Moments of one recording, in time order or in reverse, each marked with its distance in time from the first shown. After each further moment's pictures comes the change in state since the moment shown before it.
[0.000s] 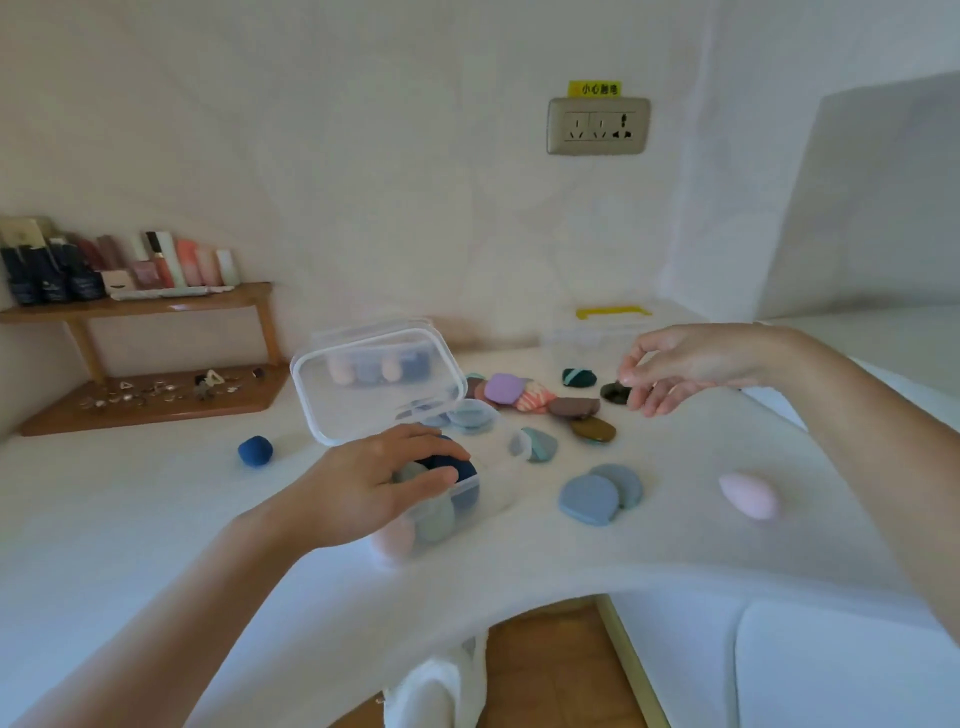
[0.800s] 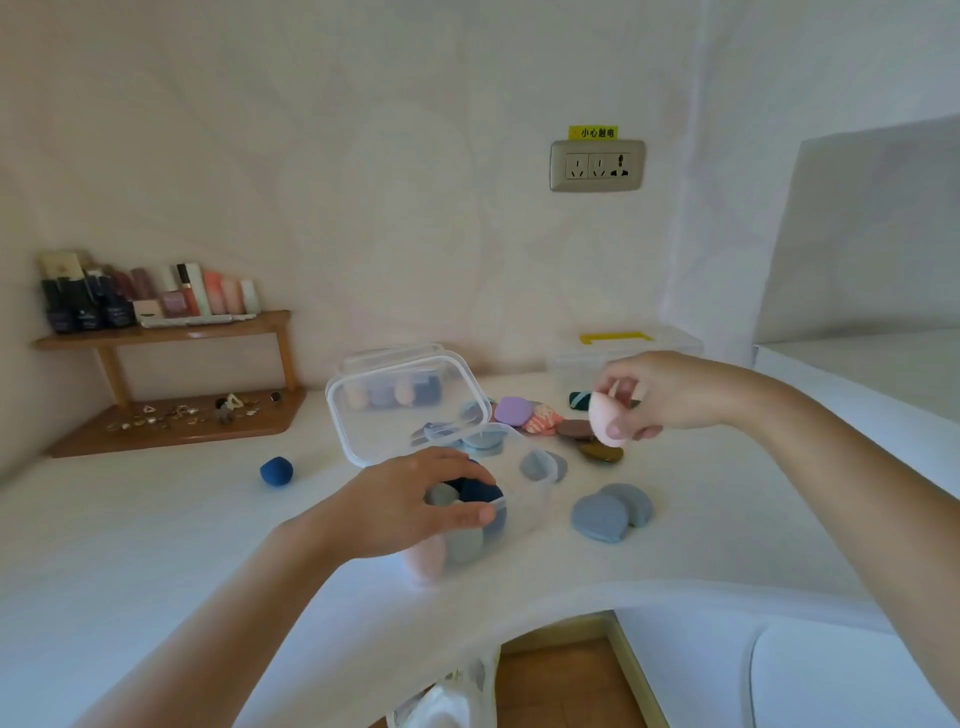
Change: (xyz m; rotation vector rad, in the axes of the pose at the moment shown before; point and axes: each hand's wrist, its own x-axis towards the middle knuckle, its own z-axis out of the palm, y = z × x) left_hand 0.005 0.010 0.005 -0.003 -0.063 0.004; right_hand -0.024 -0.028 0.036 -0.323 0.156 -0.117
